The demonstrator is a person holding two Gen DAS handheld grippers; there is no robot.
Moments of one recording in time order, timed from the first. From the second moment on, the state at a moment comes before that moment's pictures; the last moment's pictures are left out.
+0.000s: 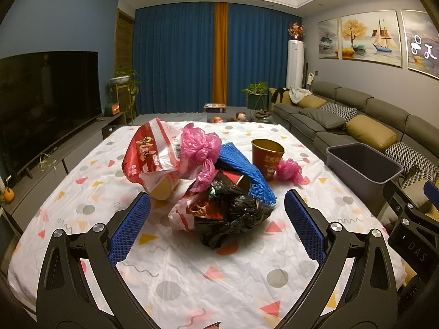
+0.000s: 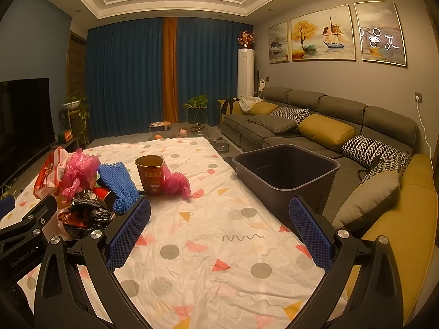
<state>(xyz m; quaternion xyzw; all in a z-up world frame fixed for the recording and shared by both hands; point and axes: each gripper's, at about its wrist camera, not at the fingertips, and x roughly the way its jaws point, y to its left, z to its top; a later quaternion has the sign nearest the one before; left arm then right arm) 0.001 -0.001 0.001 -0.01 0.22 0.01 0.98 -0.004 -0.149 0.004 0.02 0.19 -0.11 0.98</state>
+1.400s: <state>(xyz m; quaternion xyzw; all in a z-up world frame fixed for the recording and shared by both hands) 0.021 0.076 -0.012 -0.04 0.23 0.08 0.97 0.054 -0.101 -0.030 0.03 0.22 0.01 0.98</state>
